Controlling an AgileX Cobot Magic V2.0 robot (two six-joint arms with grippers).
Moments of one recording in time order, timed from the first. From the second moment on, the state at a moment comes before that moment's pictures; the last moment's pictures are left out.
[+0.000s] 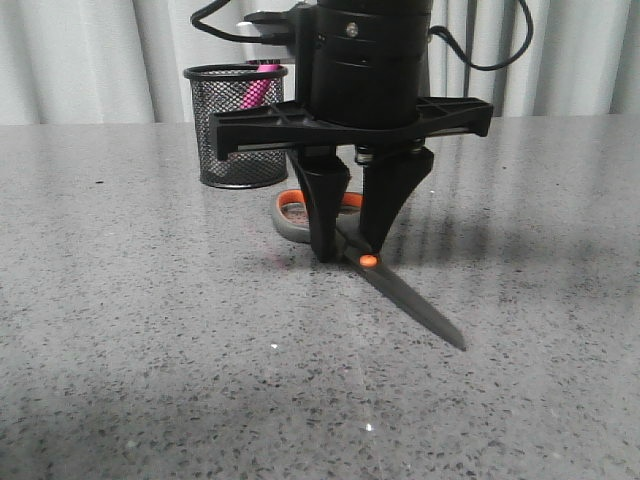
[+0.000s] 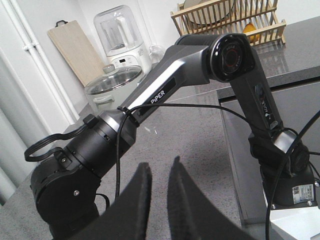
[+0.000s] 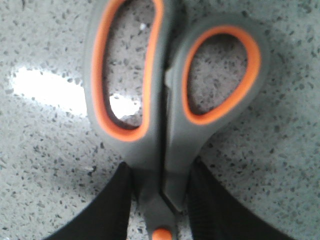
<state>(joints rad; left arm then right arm) -0.46 0.77 -0.99 -1.21 0.99 1.48 0.69 1.85 -1.51 -0.02 1.10 0.34</state>
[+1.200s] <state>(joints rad) -0.46 0.57 -0.95 -1.10 0.74 1.41 0.53 1.77 -1.46 -0.46 -0.34 0.39</state>
